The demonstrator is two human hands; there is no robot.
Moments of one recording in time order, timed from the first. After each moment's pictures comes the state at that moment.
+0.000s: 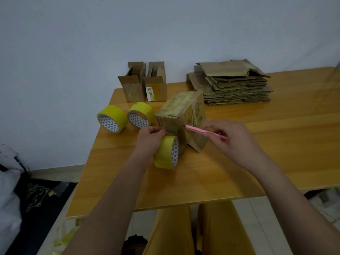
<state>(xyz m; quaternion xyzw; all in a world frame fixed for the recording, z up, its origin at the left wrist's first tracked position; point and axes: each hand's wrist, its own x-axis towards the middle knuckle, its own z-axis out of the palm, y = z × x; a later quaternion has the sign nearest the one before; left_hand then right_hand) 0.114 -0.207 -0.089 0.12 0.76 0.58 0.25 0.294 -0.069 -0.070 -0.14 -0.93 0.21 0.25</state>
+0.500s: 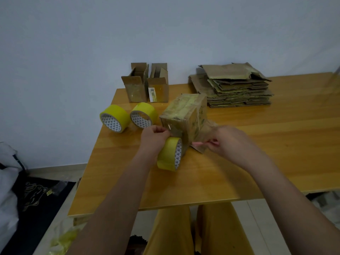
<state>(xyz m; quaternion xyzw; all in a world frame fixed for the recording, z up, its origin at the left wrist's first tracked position) 0.118 -0.208 -0.087 0.13 0.77 0.58 0.23 0.276 -0.072 -0.064 -0.17 -0.98 0.06 0.07</state>
